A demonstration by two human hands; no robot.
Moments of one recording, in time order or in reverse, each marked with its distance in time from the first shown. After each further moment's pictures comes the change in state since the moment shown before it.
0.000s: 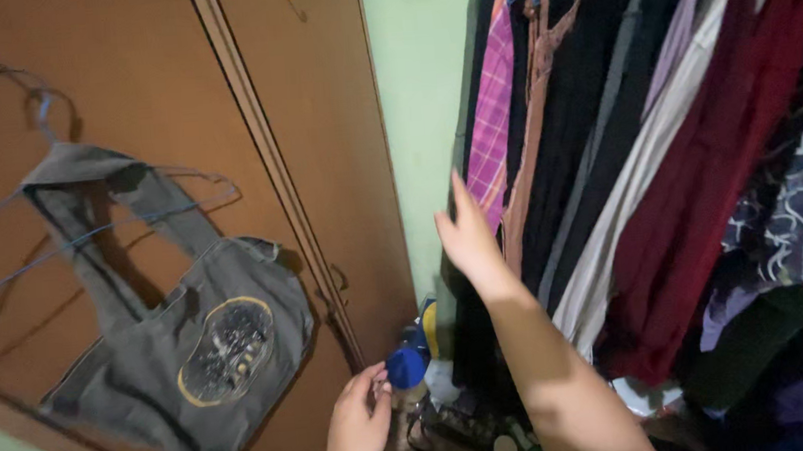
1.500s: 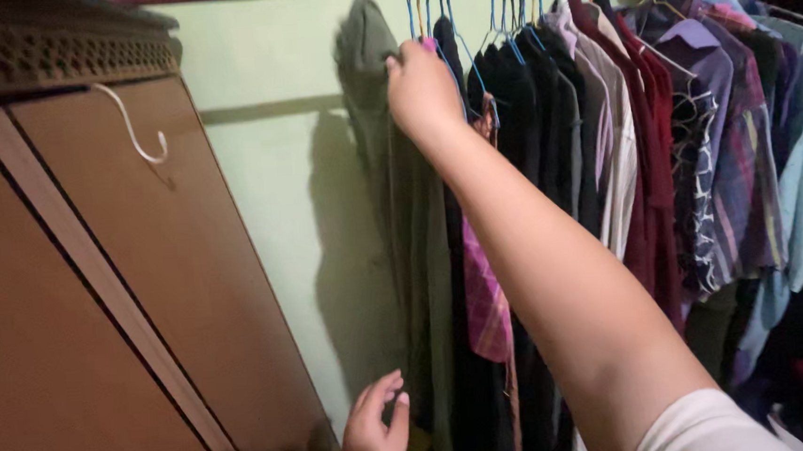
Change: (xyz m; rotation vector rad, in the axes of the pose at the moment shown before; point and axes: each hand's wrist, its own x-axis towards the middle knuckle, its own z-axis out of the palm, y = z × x) left_hand 0.311 0.011 0.064 -0.241 -0.495 0.286; right_hand 0.335 -0.129 -0.055 -0.865 0.623 -0.050
